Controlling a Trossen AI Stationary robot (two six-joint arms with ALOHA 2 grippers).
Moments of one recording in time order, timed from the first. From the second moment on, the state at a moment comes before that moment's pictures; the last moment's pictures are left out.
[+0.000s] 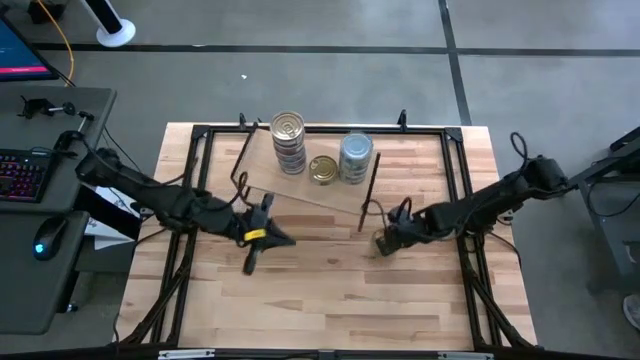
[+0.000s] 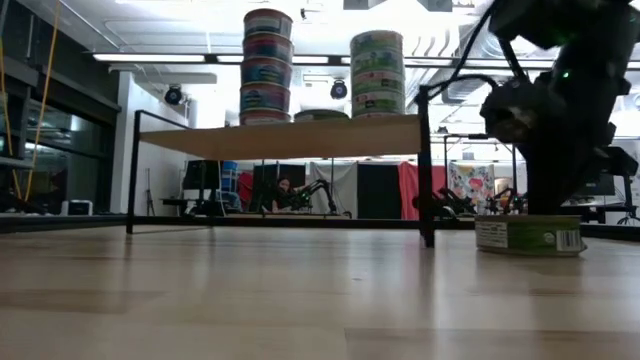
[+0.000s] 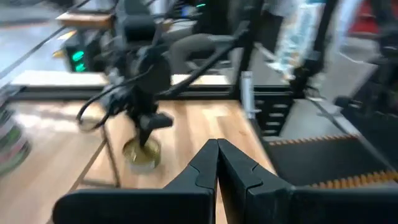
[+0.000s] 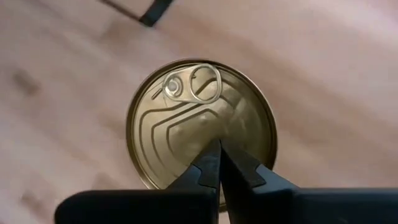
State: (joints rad) left arm -0.40 1.17 0.98 -0.09 -0.22 -0.16; right arm 0.30 1.36 0.66 -0.56 0.14 1.35
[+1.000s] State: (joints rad) left arm -0.52 1.42 0.98 0.04 -0.35 -0.23; right arm 0.63 1.54 0.85 -0.56 0.13 1.36
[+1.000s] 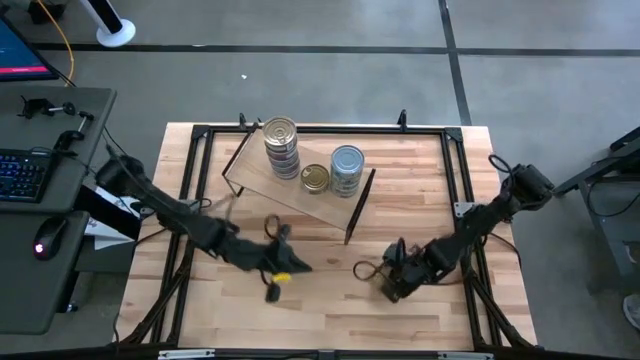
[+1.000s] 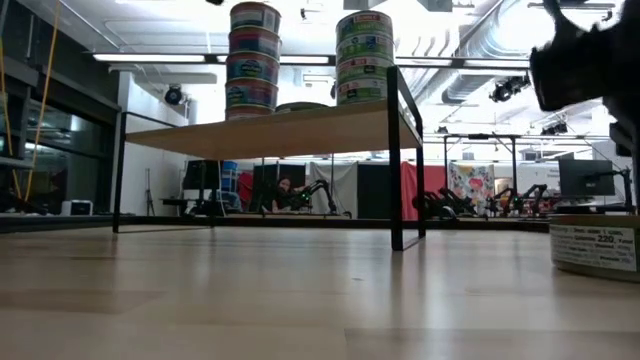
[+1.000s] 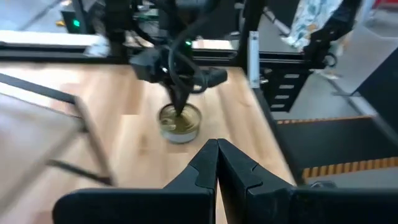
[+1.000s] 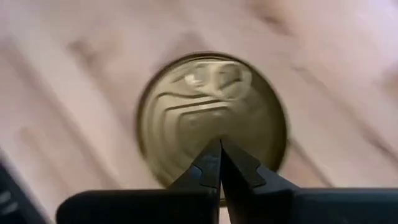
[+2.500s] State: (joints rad) left arm -0.56 2.08 1.11 0.41 -0.41 -0.06; right arm 0.74 1.75 1.04 -0.43 0.26 0.83
